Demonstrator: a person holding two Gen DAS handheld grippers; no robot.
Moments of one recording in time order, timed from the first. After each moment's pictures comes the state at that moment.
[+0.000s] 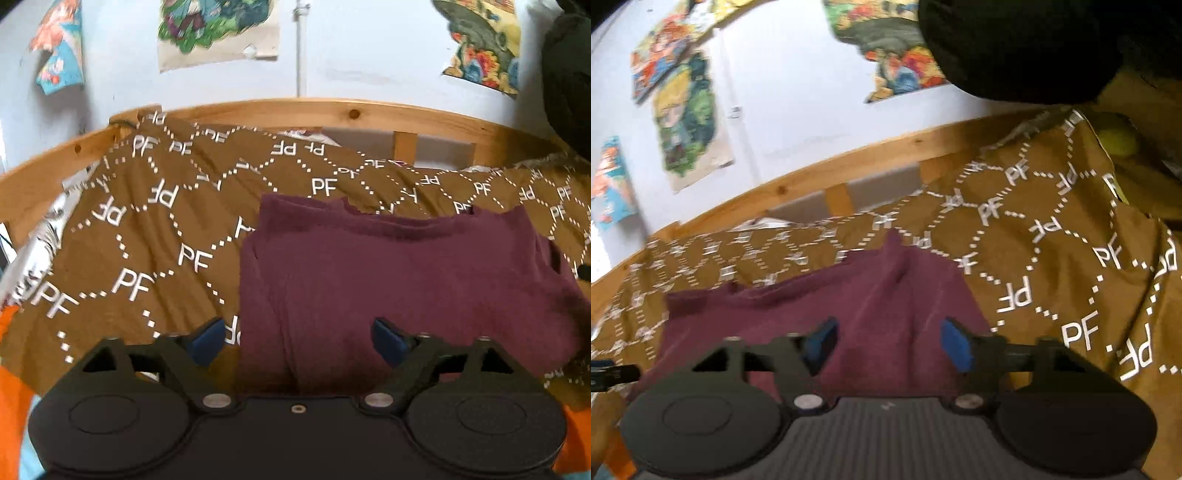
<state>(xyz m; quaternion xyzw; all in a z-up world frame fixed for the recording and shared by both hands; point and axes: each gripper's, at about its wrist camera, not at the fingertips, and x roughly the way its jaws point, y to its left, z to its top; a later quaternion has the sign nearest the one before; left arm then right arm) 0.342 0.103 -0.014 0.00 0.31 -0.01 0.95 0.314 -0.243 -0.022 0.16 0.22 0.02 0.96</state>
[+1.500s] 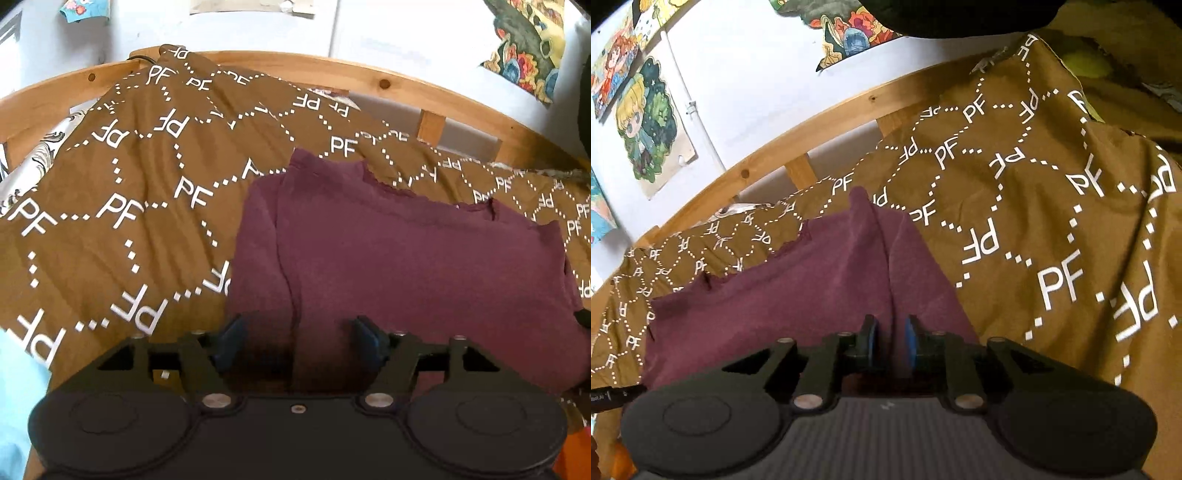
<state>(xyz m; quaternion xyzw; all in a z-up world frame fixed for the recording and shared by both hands) 0.346 0.102 -0.041 -0.06 0.36 0.01 0.93 0.312 -0.275 -0.047 0.22 0.27 0.03 0.94</state>
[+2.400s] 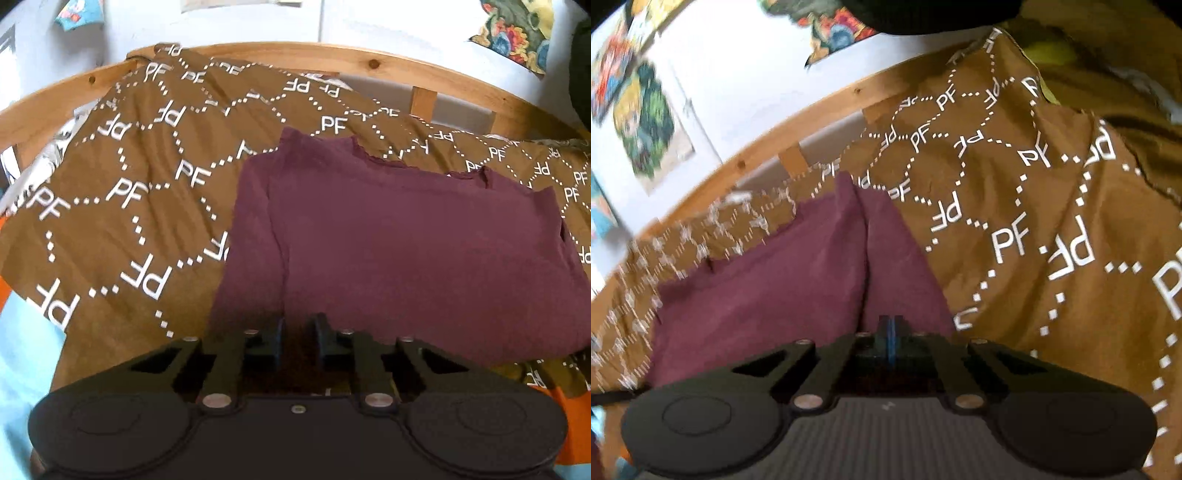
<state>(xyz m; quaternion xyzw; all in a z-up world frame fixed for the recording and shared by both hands) 0.324 0.089 -0.041 -0.04 0.38 0.02 0.92 0.270 -0.290 -0.044 0.25 0.28 0.03 0.93</state>
